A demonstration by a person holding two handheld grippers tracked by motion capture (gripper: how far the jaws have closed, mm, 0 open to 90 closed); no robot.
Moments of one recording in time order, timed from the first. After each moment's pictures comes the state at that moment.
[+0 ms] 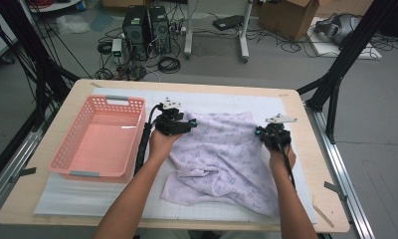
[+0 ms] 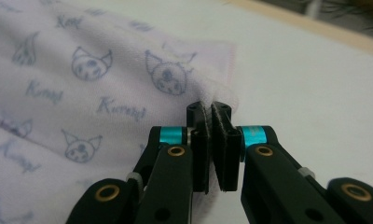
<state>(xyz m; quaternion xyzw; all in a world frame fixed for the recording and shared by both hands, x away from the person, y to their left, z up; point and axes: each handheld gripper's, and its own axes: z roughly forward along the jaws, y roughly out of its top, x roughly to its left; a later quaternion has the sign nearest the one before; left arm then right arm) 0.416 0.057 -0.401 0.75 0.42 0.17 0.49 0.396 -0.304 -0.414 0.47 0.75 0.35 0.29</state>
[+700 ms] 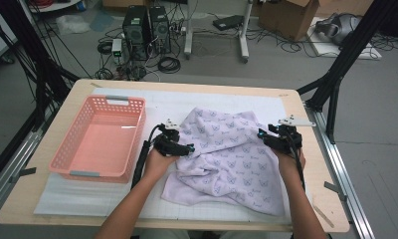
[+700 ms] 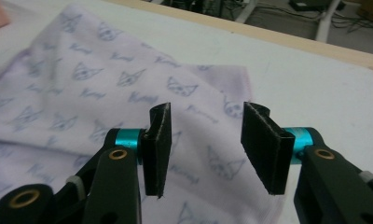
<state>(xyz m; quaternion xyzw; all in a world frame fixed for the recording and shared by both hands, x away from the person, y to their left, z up) 0.382 0.058 -0.448 0.80 0.41 0.14 0.40 0.361 -0.317 -0.393 0.46 0.74 0.42 0.26</state>
